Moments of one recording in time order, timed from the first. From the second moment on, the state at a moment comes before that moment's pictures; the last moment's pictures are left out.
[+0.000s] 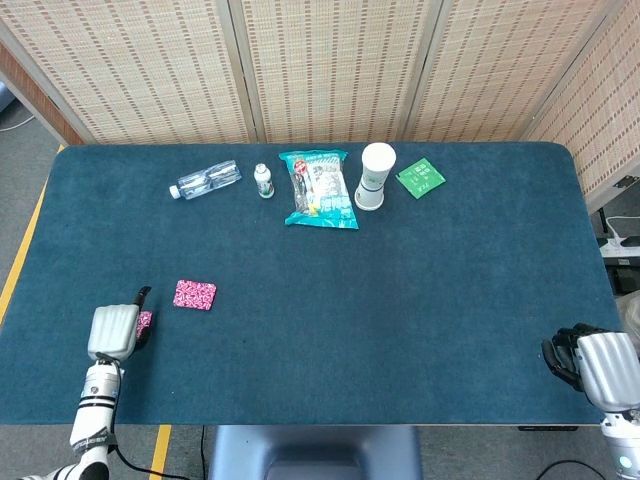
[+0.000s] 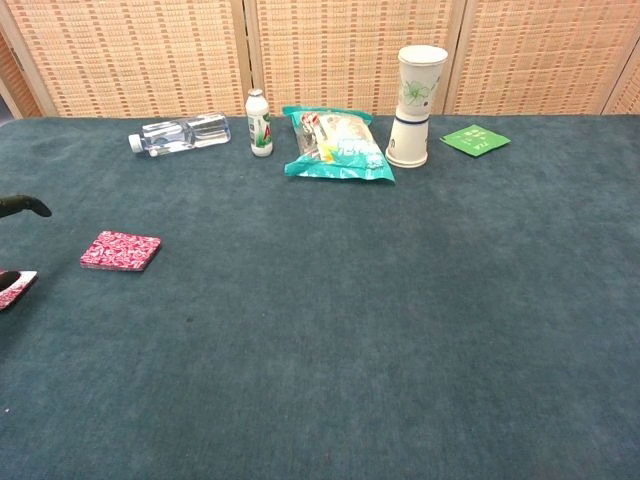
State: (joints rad) left arm -0.42 -1.51 -0.10 -1.50 1.01 1.27 0.62; right arm 0.04 -1.12 0.04 -1.55 -1.64 1.62 0.04
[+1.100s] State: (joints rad) left arm -0.62 -1.71 -0.20 -1.32 0.80 1.12 0.81; right arm 0.04 -1.11 0.04 -1.55 -1.64 1.62 0.07
